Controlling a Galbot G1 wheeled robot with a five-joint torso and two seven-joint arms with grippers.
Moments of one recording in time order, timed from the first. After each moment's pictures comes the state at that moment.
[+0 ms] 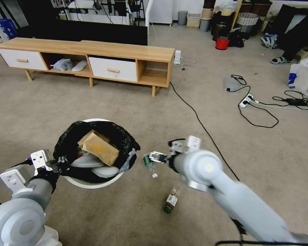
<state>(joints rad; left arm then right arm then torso) 1.49 -1.16 -0.83 -2.38 -0.97 0.65 -0.53 -0.65 1.20 -0.20 2.00 1.83 -0.49 1.34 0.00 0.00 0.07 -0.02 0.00</state>
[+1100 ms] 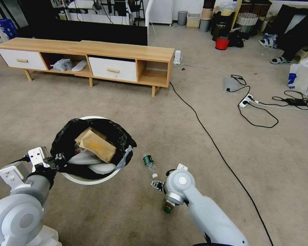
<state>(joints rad) 1.46 -1.14 -0.83 -2.34 -0.95 0.64 -0.51 -0.93 1.38 -0.06 1.72 1.62 -0.49 1.38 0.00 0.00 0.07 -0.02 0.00</state>
